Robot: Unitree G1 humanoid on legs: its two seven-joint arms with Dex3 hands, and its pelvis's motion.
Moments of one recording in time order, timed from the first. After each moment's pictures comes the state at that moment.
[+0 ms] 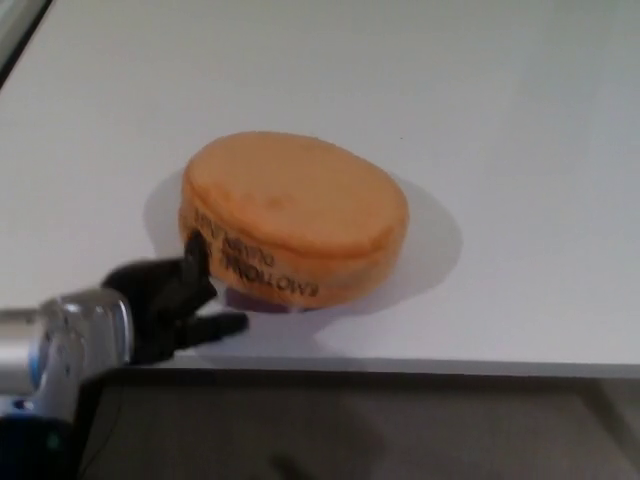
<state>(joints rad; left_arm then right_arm) -0.50 0.33 0.08 0.16 -0.44 1.07 -0.08 0.54 -0.49 -0.21 0.14 0.16 -0.30 0.55</state>
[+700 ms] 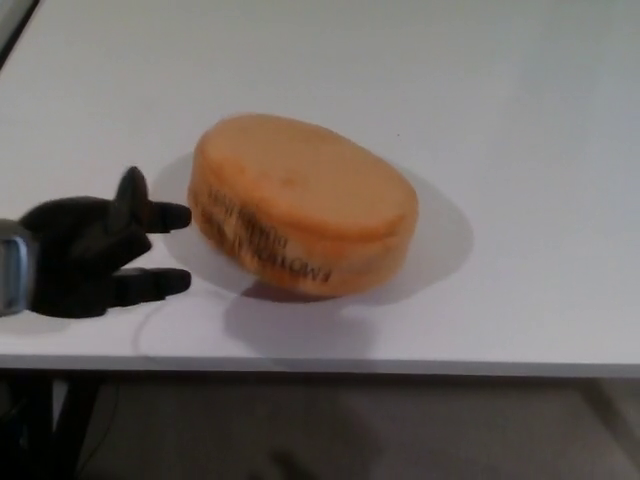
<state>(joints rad) -0.56 0.67 0.04 -0.03 -0.57 1.26 -0.40 0.54 -0.49 -0.21 0.13 0.16 -0.29 0.55</state>
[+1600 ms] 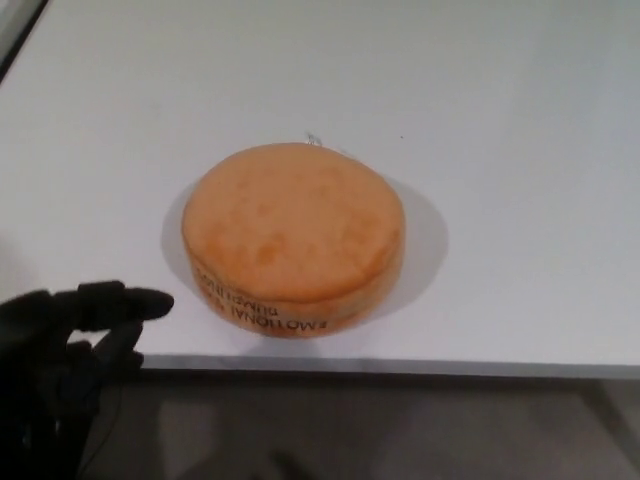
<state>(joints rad) 0.03 0.87 0.09 -0.57 -0.43 0.91 -0.45 0.53 -0.50 -0.21 0.13 0.16 -0.29 0.55</state>
